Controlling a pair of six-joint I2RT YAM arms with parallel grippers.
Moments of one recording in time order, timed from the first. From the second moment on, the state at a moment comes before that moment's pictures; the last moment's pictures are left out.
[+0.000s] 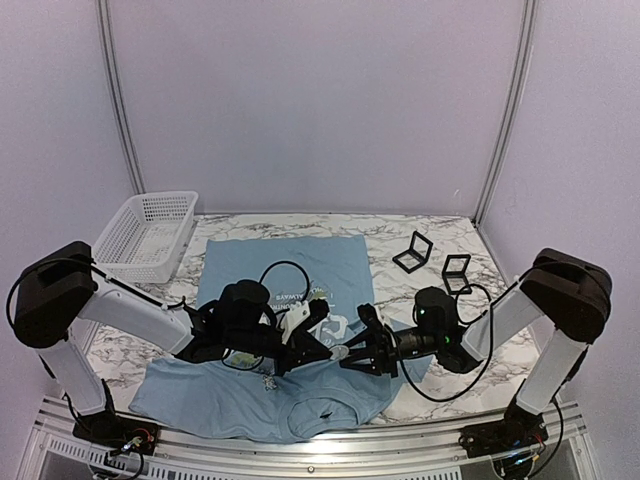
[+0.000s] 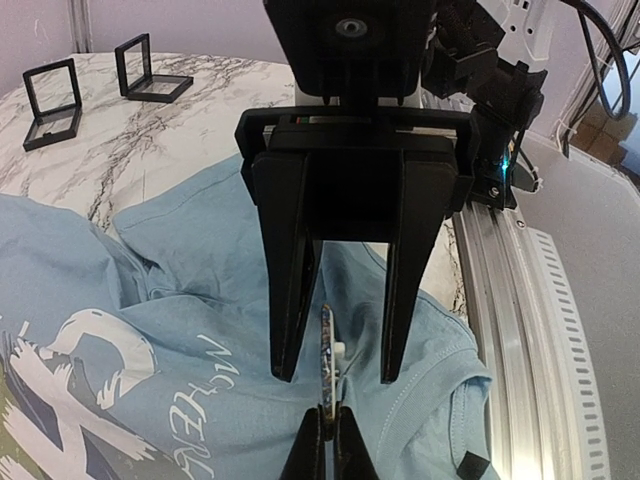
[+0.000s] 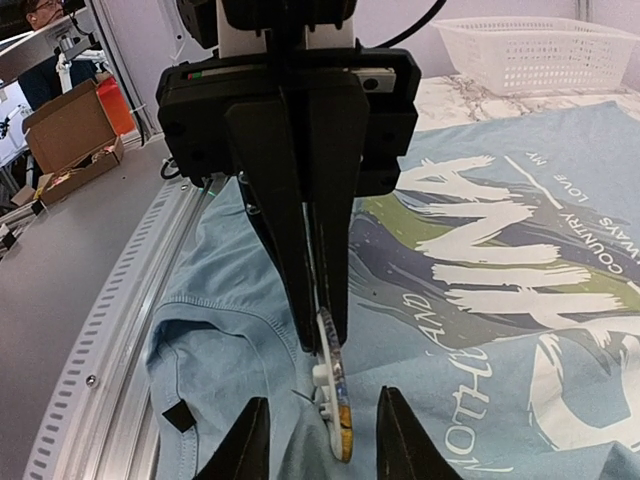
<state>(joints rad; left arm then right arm) -1.03 1.73 0.75 0.53 0.44 0.00 0.77 1.71 0.41 0.98 -0.87 -0.02</state>
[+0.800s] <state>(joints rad) -1.03 1.73 0.74 0.52 0.44 0.01 0.77 1.71 0.48 0.81 -0.88 -0.02</state>
